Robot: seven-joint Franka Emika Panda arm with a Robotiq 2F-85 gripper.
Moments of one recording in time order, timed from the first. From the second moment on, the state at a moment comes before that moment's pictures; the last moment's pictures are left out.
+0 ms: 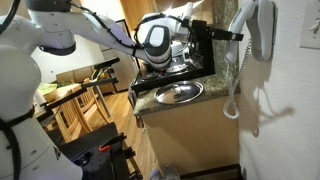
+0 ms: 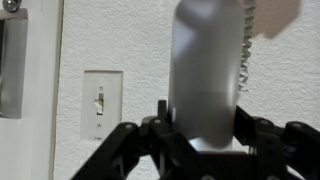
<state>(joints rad) 1.30 1.14 -1.29 -2.23 0.67 3.31 0.59</state>
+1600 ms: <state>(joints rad) 1.27 1.14 -1.27 -2.20 0.67 3.31 0.59</state>
